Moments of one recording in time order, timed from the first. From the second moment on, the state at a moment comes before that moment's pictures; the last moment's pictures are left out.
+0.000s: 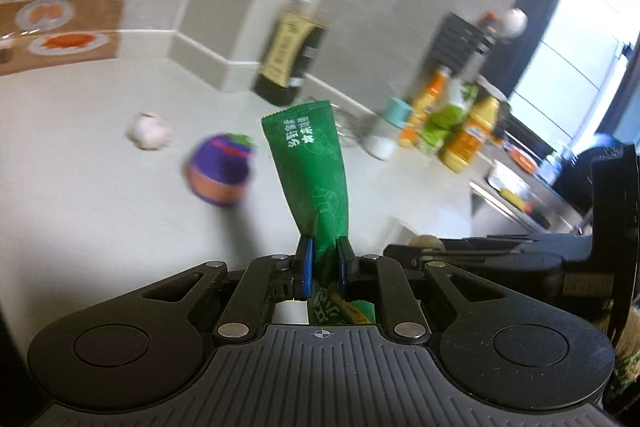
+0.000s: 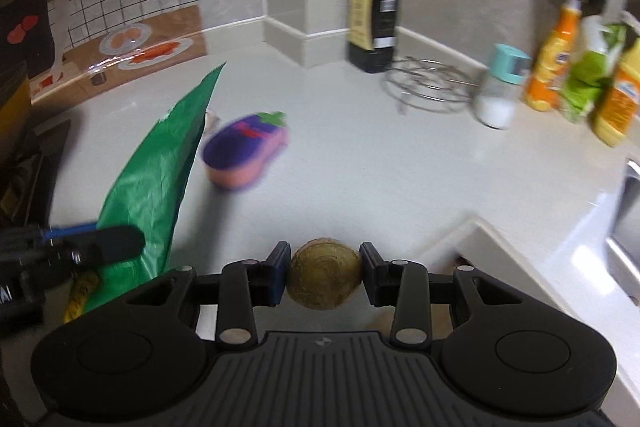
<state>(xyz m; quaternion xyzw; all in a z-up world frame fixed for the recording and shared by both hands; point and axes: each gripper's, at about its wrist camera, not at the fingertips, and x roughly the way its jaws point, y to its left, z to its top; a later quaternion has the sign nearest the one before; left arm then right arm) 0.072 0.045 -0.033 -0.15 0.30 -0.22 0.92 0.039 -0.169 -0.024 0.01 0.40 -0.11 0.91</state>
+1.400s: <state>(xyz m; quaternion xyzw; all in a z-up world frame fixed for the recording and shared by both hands) 0.095 -0.140 -0.413 -0.07 0.57 -0.19 0.80 -0.169 -0.324 -0.358 0.12 0.58 -0.17 0.78</state>
